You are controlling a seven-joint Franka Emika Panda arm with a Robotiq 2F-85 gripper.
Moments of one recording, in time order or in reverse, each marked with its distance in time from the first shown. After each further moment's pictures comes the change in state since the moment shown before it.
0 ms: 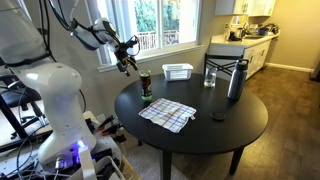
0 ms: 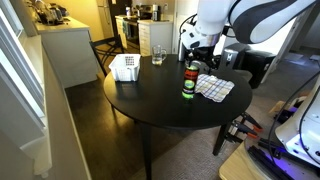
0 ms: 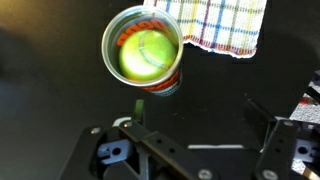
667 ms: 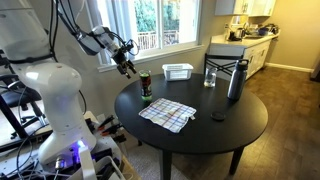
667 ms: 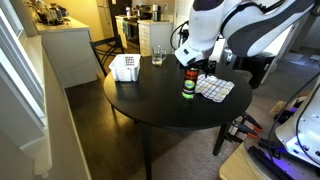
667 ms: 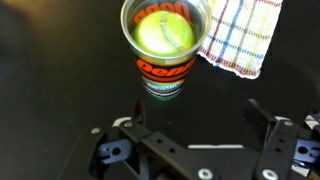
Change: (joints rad) arm 0.000 0.125 0.083 0.053 -0.184 -0.061 0.012
